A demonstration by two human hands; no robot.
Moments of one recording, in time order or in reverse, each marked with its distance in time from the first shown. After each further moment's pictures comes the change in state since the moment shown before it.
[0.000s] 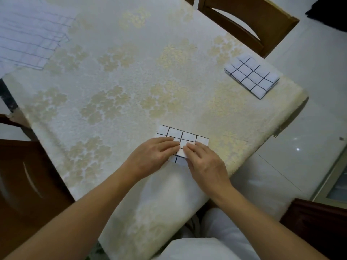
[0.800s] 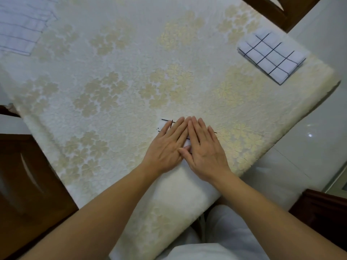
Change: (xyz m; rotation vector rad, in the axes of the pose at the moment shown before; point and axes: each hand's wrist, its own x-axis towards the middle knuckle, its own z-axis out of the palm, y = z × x) left_hand 0.022 0.006 0.063 0.122 -0.322 -0.327; right_hand 0.022 0.015 0.044 0.007 -0.258 0.083
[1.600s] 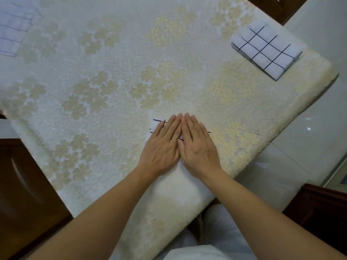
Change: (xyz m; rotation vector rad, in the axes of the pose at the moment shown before) left_hand 0.006 0.009 0.007 -0.007 0.002 -0.078; right_hand 0.013 0.000 0.010 0.024 0.034 0.059
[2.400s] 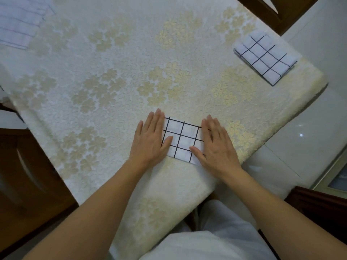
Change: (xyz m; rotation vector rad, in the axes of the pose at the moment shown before) left_hand -0.025 -0.027 -0.027 -0.221 -0.083 -0.338; right_hand -0.026 0.032 -0.033 -0.062 -0.162 0.057
